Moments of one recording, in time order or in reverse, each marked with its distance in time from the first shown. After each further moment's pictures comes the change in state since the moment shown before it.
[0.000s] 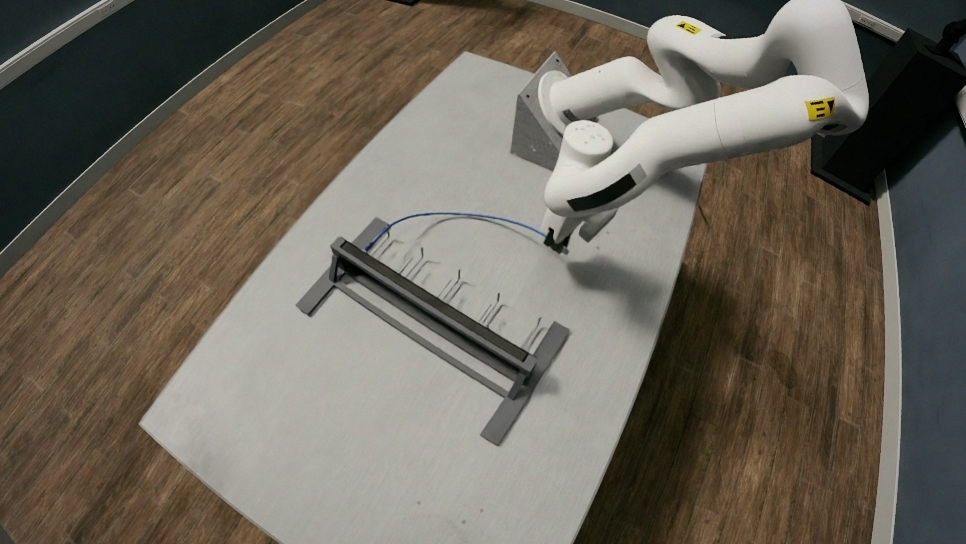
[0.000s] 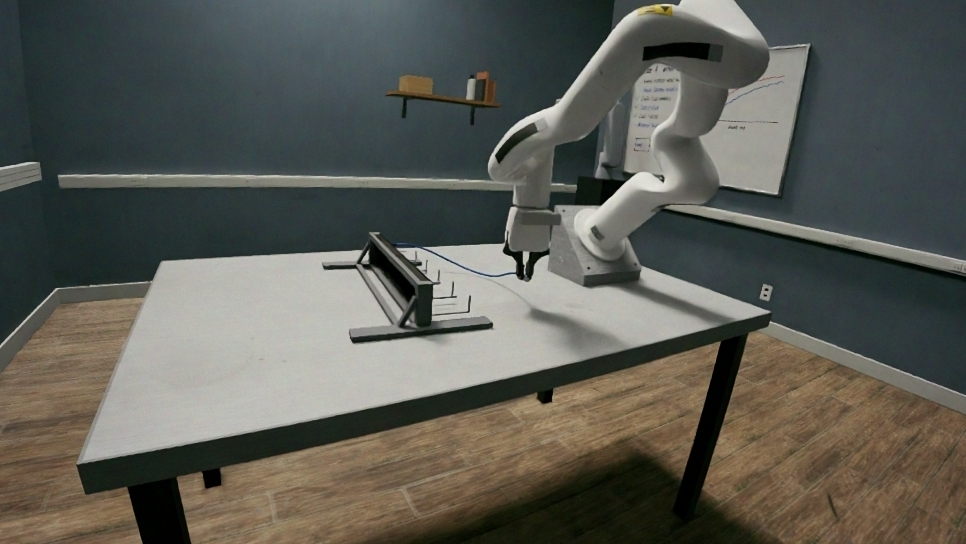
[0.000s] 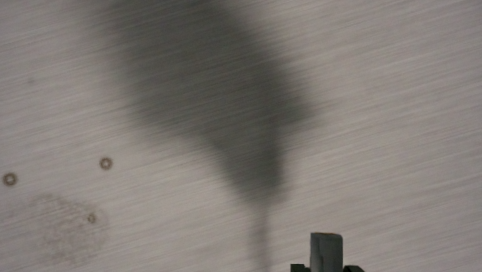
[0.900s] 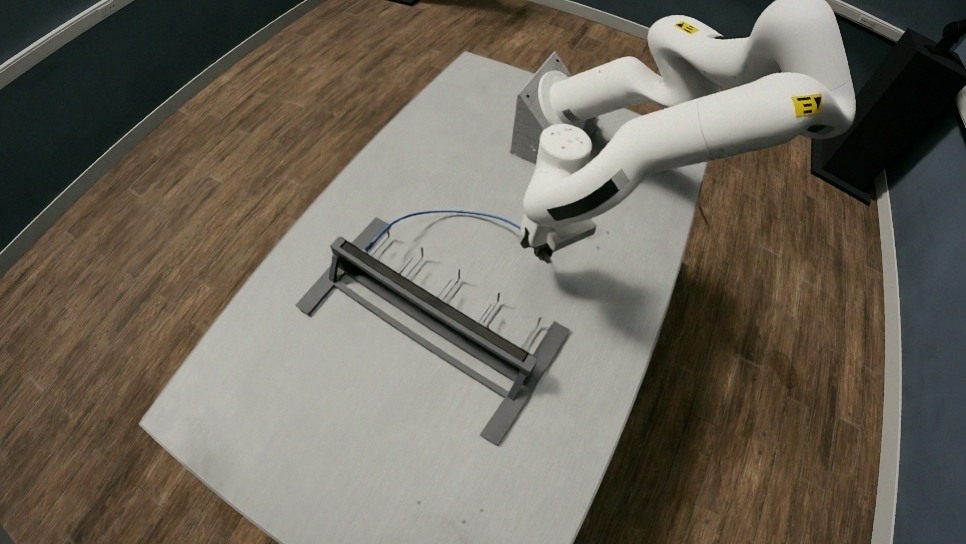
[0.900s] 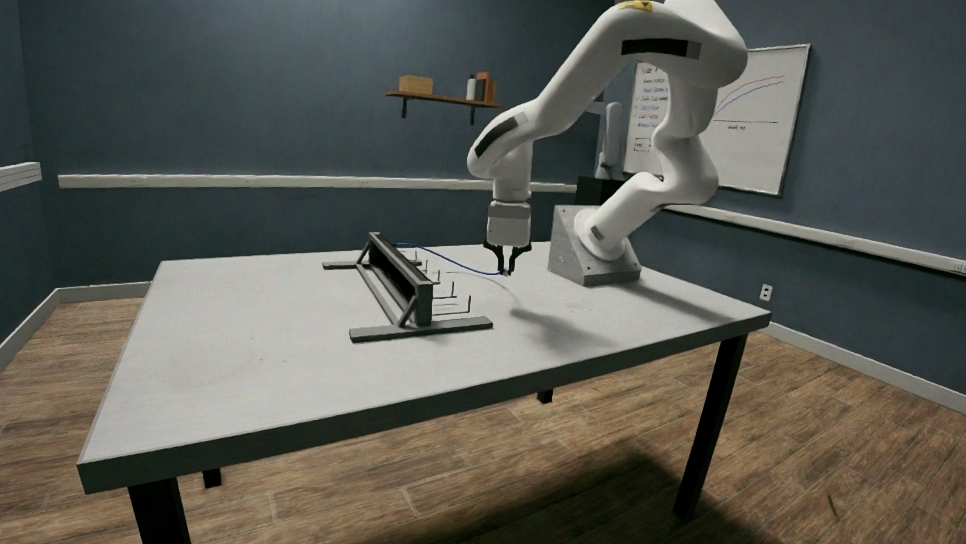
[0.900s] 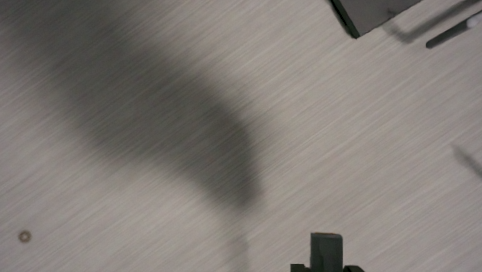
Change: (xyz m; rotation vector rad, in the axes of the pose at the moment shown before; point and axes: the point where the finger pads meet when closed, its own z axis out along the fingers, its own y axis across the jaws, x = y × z) arm -0.009 0.045 -0.010 0.013 0.013 0.328
